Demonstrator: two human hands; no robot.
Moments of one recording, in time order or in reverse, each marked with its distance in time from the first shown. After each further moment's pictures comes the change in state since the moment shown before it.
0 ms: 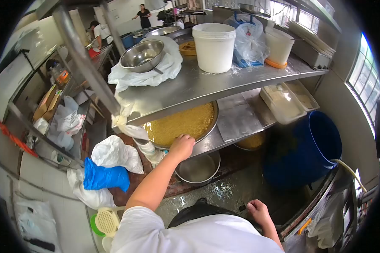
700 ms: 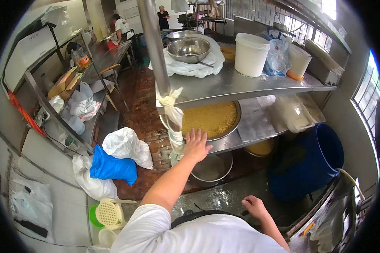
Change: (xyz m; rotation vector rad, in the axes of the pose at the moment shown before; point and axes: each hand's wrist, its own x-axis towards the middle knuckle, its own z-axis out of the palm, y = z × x) left_hand -0.069 -0.018 -0.008 0.160 -0.003 -0.269; right_hand -0.012 -0.070 0.074 -0.202 -0.164 -0.108
